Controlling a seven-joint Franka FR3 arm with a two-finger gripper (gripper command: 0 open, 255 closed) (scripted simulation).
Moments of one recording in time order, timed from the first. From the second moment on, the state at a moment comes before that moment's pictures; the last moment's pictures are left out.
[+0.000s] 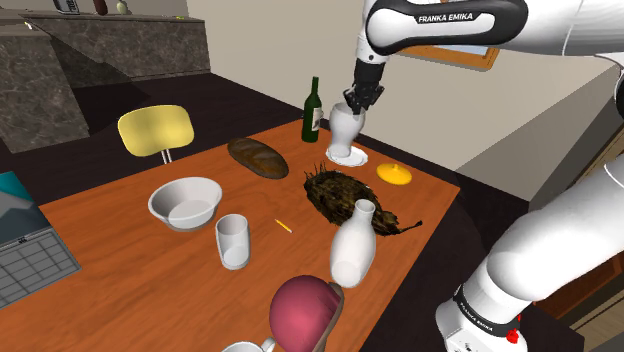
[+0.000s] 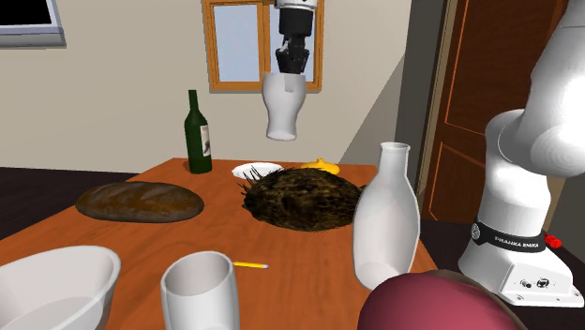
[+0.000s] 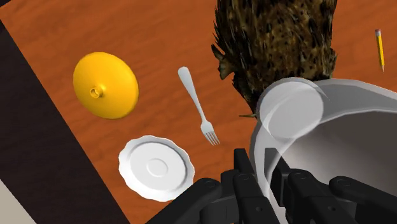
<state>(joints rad) -0.10 -0.24 0.07 -1.94 -0.12 1.81 0.21</state>
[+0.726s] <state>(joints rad) -0.19 -0.42 -0.10 -2.11 -0.14 1.83 -0.03</state>
